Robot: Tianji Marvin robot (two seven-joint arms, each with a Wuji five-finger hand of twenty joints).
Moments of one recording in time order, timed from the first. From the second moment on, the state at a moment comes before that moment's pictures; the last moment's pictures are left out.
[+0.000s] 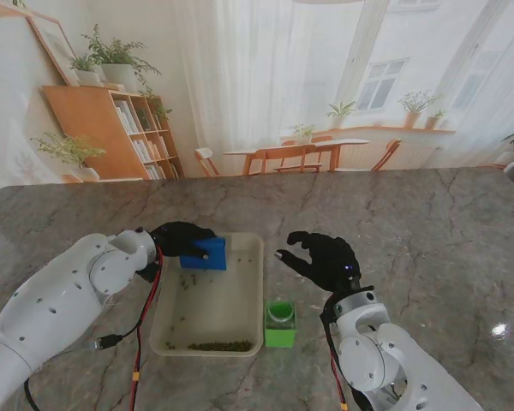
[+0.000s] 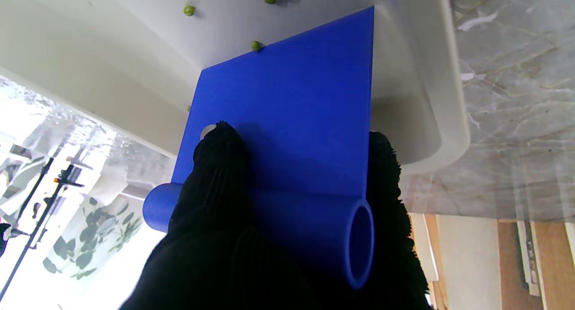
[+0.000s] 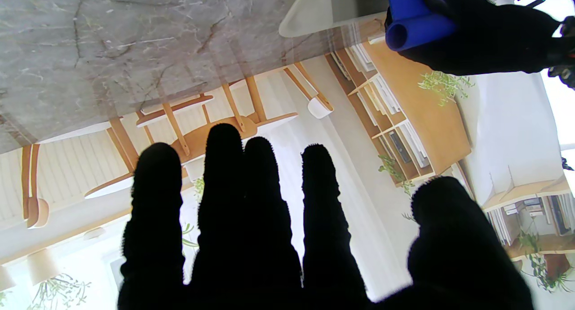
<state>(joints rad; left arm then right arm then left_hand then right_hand) 1.06 -1.04 -0.88 -1.16 0.72 -0.34 -0.21 -1.66 -1.13 1.13 -1.73 -0.87 0.11 -0.32 1.19 -0.12 -0.07 -0.10 0.45 0.10 0.72 0.91 0.80 0.02 0.53 1.02 0.78 0.02 0.79 0.89 0.53 0.04 1.14 0.86 0.52 -0.12 0.22 -0.08 0.64 0.06 0.37 0.75 0.86 0.20 0.35 0.69 0.80 0.13 0.65 0.57 0.41 0.34 1.13 0.62</state>
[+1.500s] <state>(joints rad) 1.39 -1.03 -1.08 -1.45 0.67 -0.22 -0.29 -1.67 -1.13 1.13 -1.72 -0.87 0.10 -0.35 1.18 -0.13 -0.09 -0.10 0.45 0.13 0.72 0.91 0.82 0.04 0.53 1.02 0.81 0.02 0.81 0.90 0.55 0.04 1.16 0.86 0.52 -0.12 0.22 -0.08 0.64 0.06 0.37 0.75 0.87 0.20 0.35 0.69 0.80 0.13 0.65 0.57 0.41 0.34 1.13 0.62</state>
